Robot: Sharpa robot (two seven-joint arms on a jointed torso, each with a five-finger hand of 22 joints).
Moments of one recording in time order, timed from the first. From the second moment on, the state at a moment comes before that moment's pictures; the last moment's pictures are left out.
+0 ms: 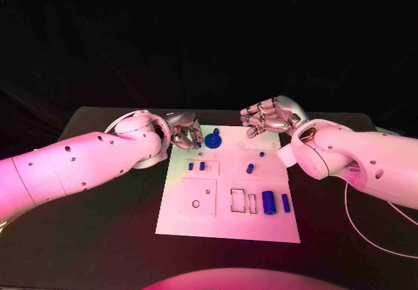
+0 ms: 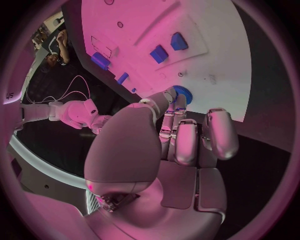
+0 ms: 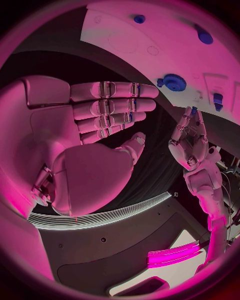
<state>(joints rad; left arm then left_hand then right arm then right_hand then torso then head) 1.22 -0.68 0.02 1.41 -1.39 -0.10 -0.20 1.47 -0.14 0.52 -0.02 0.11 1.14 0.14 0.13 0.10 1.27 0.06 0.11 0.09 1.47 -0.03 1.35 1.13 0.09 1.47 0.07 1.21 1.31 1.24 -0.85 -0.05 1.61 -0.59 -0.52 0.07 1.28 -0.12 0.33 0.10 0.39 1.00 0.18 0.07 0.07 1.26 0.11 0.07 0.08 1.38 0.04 0.07 0.26 0.18 1.28 0.14 0.17 0.07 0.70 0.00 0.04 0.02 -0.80</state>
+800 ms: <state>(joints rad) 1.21 -0.64 0.00 1.34 -1.39 -0.03 -0.20 1.46 -0.14 0.53 -0.02 0.11 1.14 0.14 0.12 0.10 1.27 0.06 0.11 0.09 1.47 -0.03 1.35 1.13 0.09 1.47 0.07 1.21 1.31 1.24 -0.84 -0.05 1.60 -0.59 -0.52 0.07 1.28 -0.12 0.33 0.10 0.39 1.00 0.18 0.07 0.07 1.26 0.11 0.07 0.08 1.38 0.04 0.07 0.26 0.18 1.28 0.14 0.17 0.07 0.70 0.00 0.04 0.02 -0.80</state>
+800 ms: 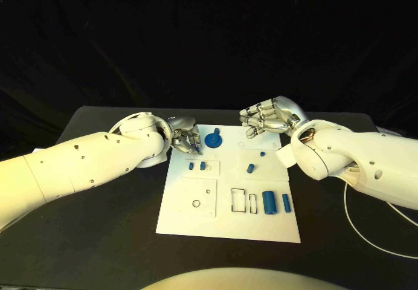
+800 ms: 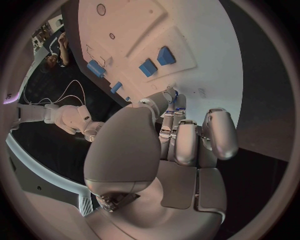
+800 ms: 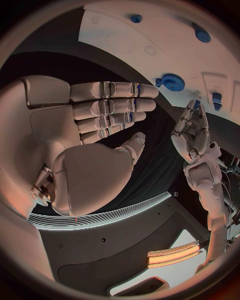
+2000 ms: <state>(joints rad) 1.21 -0.61 0.00 1.31 -1.38 0.01 -0.21 1.44 -0.15 0.53 -0.02 0.11 1.14 0.14 0.11 0.10 1.28 0.06 0.09 0.09 1.47 -0.03 1.35 1.12 0.09 1.47 0.07 1.21 1.31 1.24 -0.84 -0.05 1.60 -0.60 -0.51 0.07 1.28 -0.12 0.33 0.10 0.39 1.00 0.18 0.07 0.07 1.26 0.11 0.07 0.08 1.38 0.04 0.07 0.26 0.18 1.28 0.14 0.17 0.07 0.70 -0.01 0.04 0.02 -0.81</state>
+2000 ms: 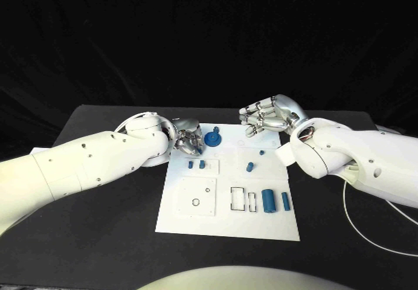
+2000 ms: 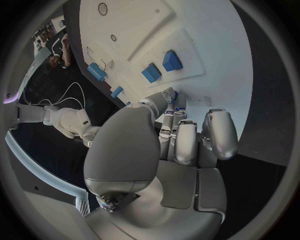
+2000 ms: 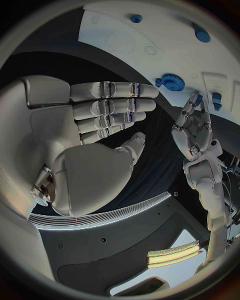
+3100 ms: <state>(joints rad) 1.21 -0.68 0.00 1.33 -1.32 -0.06 -0.21 1.39 -0.18 0.57 -0.05 0.13 1.00 0.18 0.07 0.07 1.09 0.11 0.07 0.06 1.47 0.01 1.34 1.06 0.09 1.45 0.11 1.10 1.25 1.24 -0.88 -0.05 1.54 -0.71 -0.42 0.02 1.34 -0.12 0.35 0.03 0.31 1.04 0.17 0.08 0.07 1.25 0.09 0.07 0.07 1.46 0.00 0.19 0.32 0.18 1.44 0.09 0.25 0.11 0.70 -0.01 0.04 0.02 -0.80</state>
